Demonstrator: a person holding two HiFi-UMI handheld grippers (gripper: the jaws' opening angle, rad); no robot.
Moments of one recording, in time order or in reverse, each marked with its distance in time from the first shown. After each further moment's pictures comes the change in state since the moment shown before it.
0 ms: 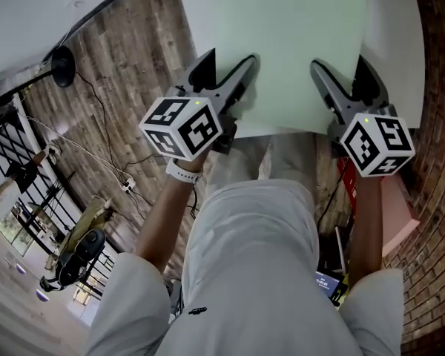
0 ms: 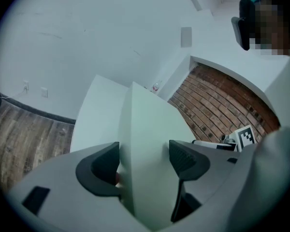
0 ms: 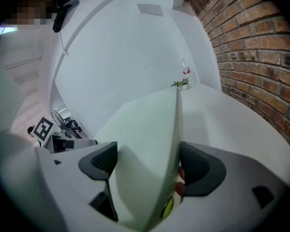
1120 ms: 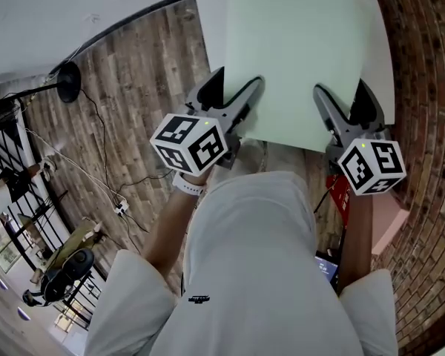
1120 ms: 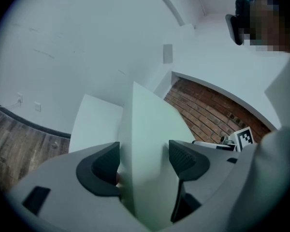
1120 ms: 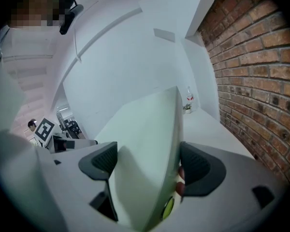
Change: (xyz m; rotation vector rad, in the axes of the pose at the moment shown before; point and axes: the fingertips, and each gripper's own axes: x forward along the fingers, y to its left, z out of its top) left arm -0.075 -0.069 0.048 0.062 -0.127 -0.096; right arm -0.089 0.058 0.062 -0.094 -0.142 -0.020
